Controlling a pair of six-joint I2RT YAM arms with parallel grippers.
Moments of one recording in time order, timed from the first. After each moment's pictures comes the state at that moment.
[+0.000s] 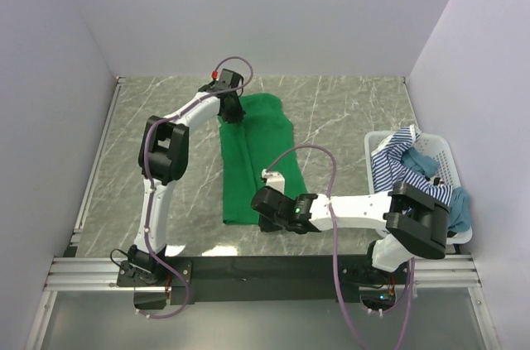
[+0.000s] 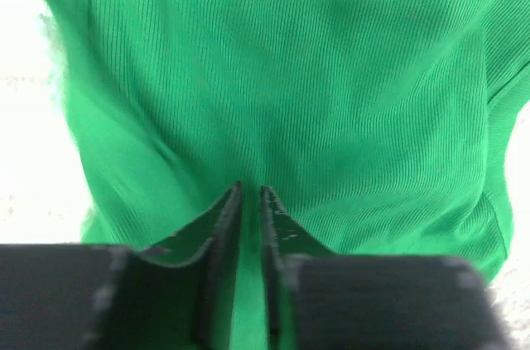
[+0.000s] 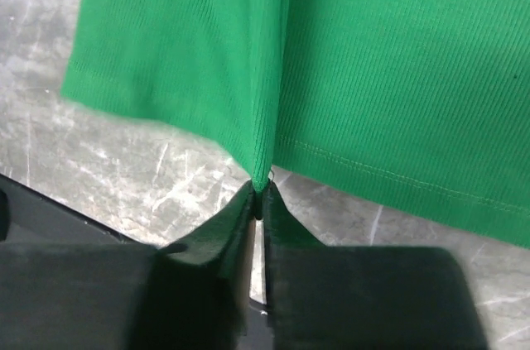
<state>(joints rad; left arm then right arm) -0.37 2.30 1.90 -0.56 -0.08 -0.67 1.19 1.52 0.78 -0.24 0.25 0.94</state>
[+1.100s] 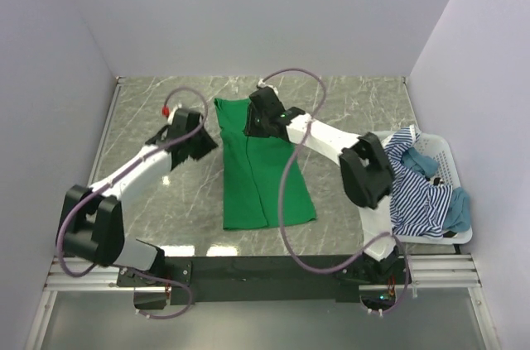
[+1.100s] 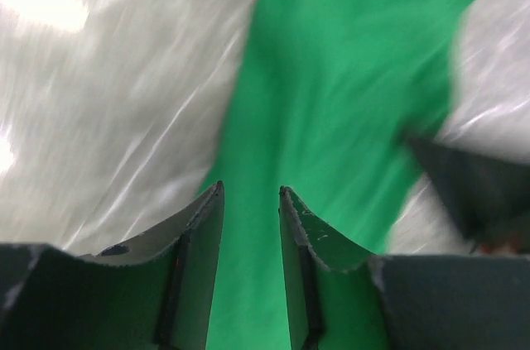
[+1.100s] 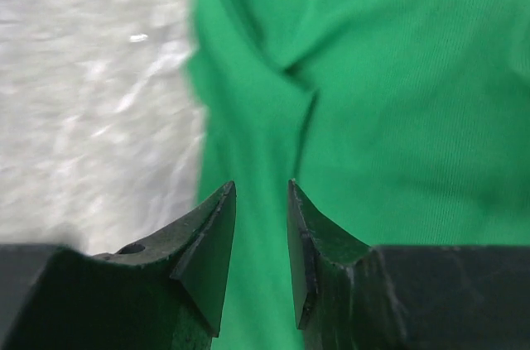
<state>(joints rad) -0.35 1.44 1.00 -0.33 -0.10 -0.92 0.69 2.00 1.59 -0.33 0.09 0.64</state>
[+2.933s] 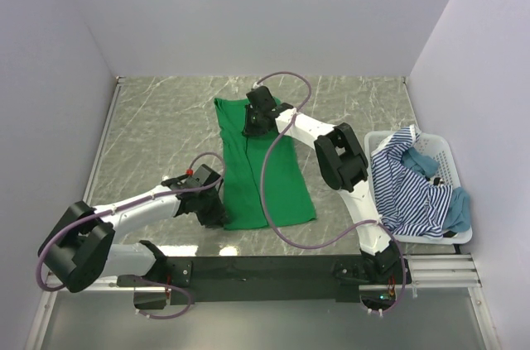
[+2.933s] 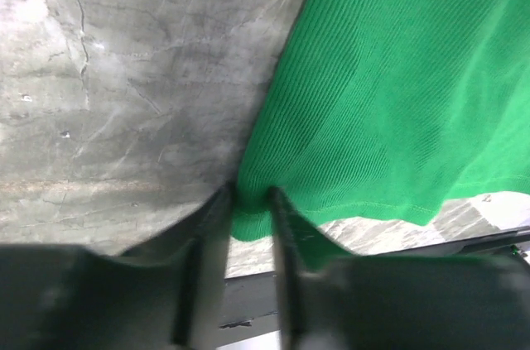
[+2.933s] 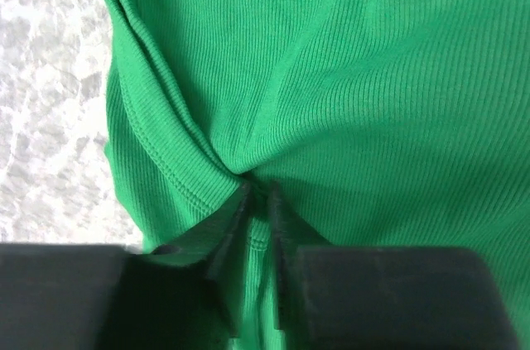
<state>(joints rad) -0.67 1.25 0.55 -0.49 0.10 -1.11 0.62 2.37 1.90 -0.36 -0.05 0.60</state>
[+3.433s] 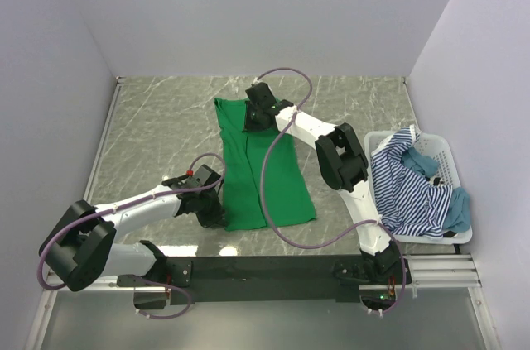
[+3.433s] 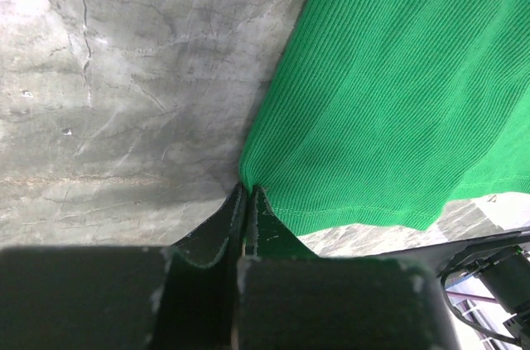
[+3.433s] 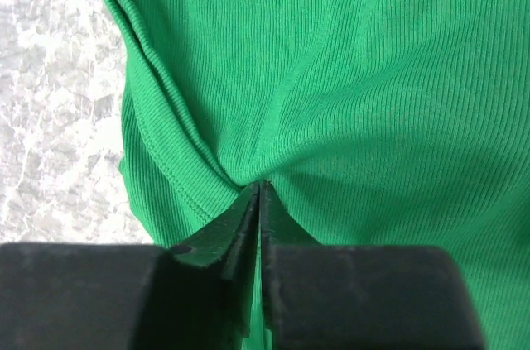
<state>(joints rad) -0.67 1.26 0.55 -0.50 0.11 -1.11 0.62 2.37 1.94 -0.39 0.00 0.60</state>
